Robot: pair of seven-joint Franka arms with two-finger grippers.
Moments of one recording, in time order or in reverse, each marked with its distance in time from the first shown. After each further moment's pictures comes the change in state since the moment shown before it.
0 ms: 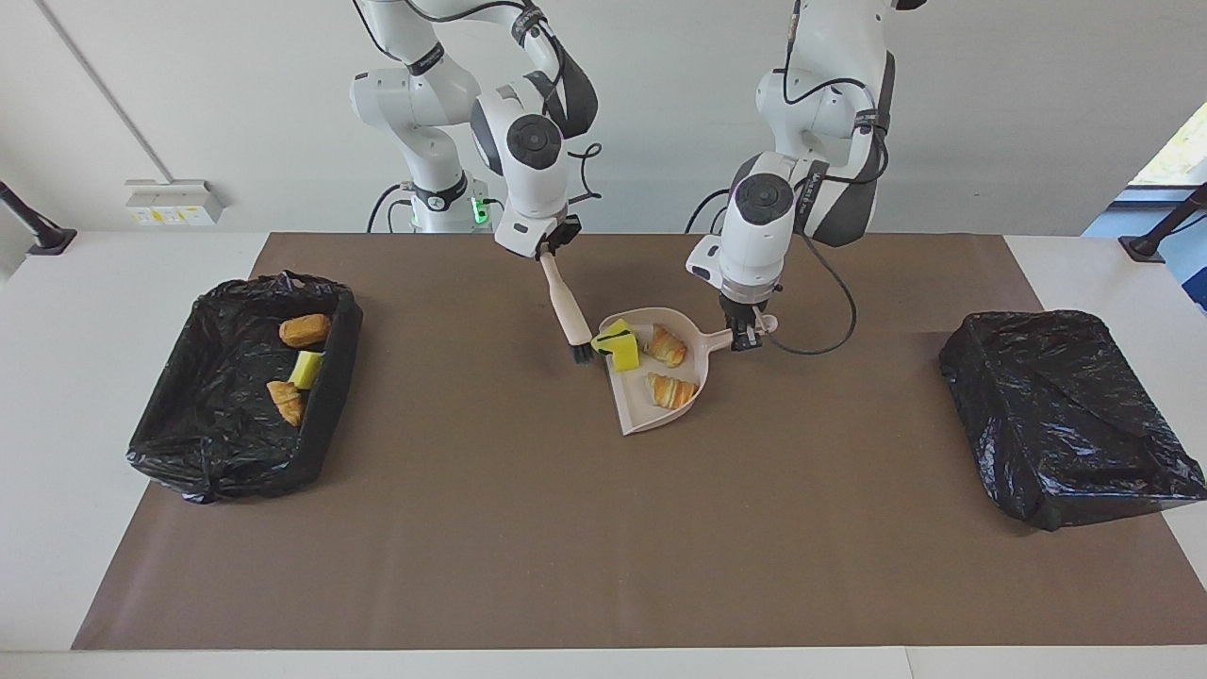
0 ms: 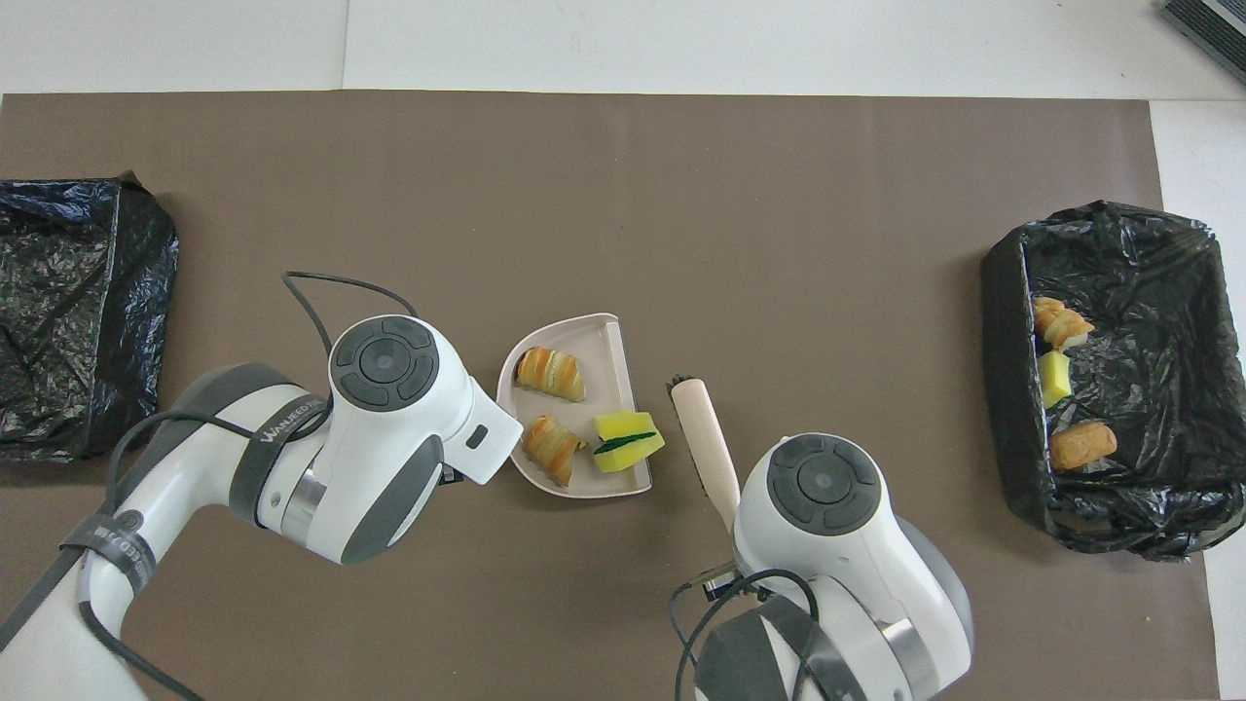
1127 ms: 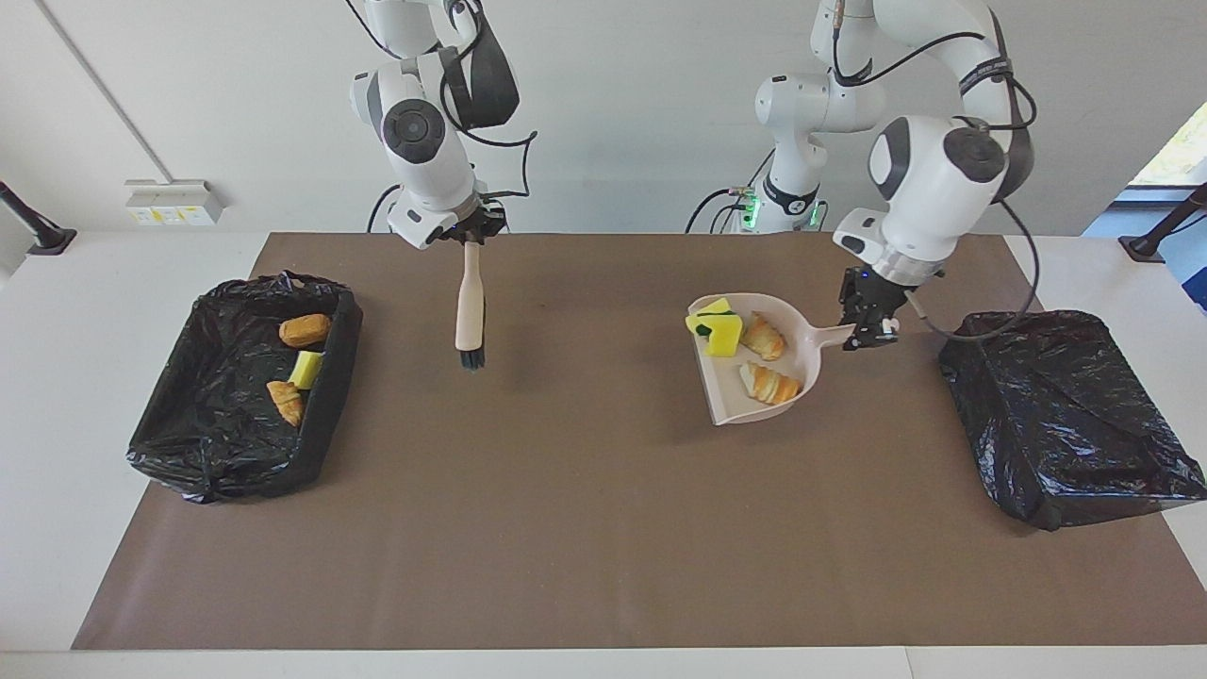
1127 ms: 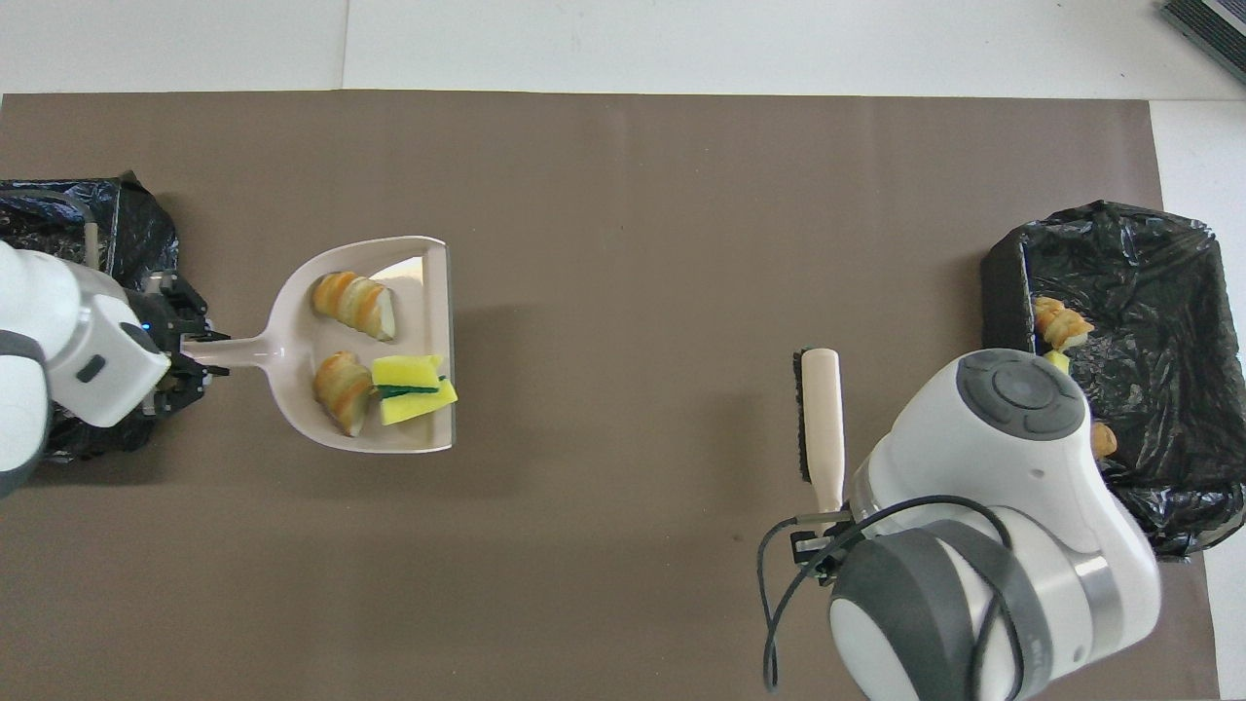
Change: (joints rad) left arm 0.505 -0.132 0.028 0.131 -0.129 -0.120 0.712; right arm 0.005 -0.037 -0.174 0.086 0.070 -0.218 0.158
